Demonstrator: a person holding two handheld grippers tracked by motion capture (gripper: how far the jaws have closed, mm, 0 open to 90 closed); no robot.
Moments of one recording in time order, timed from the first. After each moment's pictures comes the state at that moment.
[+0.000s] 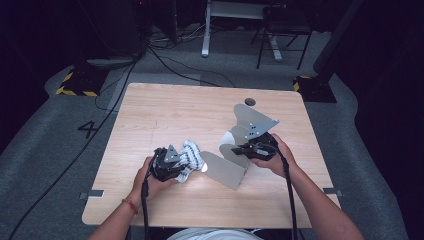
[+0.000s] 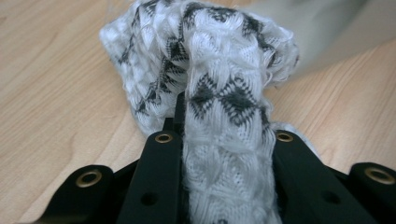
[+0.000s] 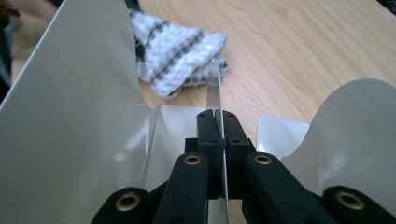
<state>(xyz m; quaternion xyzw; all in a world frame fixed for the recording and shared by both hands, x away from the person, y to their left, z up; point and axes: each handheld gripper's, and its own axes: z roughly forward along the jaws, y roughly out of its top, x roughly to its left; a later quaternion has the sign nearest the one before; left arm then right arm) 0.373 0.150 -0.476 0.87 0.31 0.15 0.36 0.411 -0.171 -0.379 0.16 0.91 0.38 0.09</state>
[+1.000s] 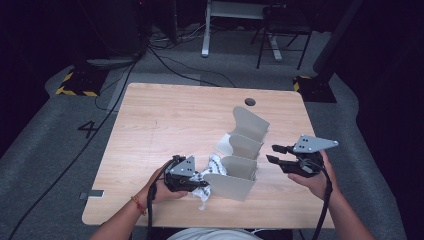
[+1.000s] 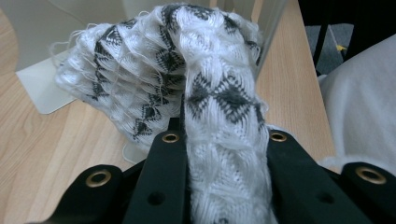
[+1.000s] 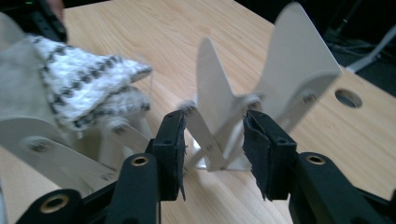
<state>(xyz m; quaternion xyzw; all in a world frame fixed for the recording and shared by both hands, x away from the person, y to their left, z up) 0.346 0.103 -0.451 0.88 0.08 0.03 0.46 0.353 -0.268 -0.361 0.24 0.85 0.44 0.19</state>
